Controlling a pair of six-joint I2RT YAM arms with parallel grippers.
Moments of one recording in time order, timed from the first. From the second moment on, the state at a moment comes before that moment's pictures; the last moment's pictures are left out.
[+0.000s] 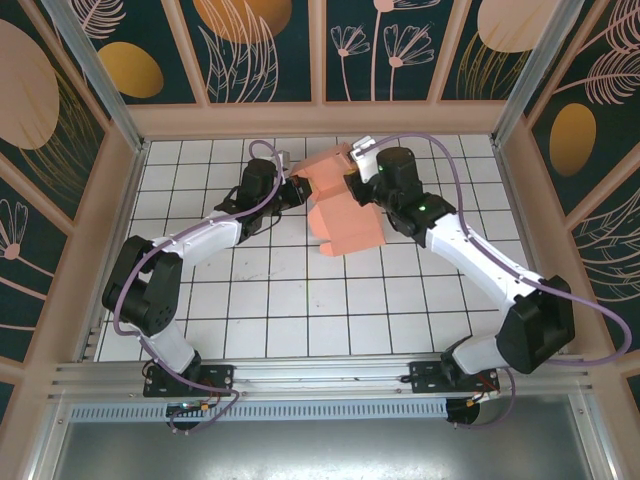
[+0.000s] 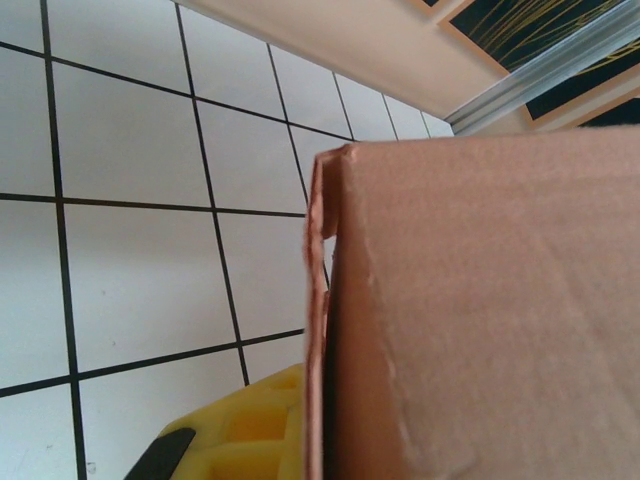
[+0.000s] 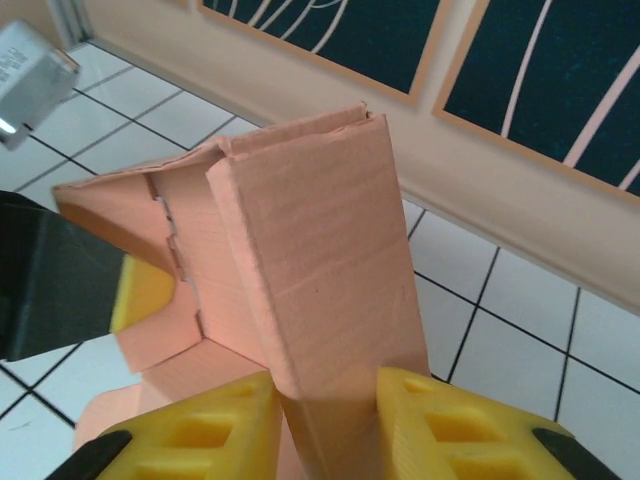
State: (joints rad) left arm -0.50 1.71 1.11 0.16 0.26 -0.74; right arm 0.59 1.42 1.19 -0.20 0.09 -0.15
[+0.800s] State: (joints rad) left arm -0.49 1.71 1.11 0.12 0.25 -0.74; right arm 0.73 1.57 1.24 -0.12 0.64 -0.29
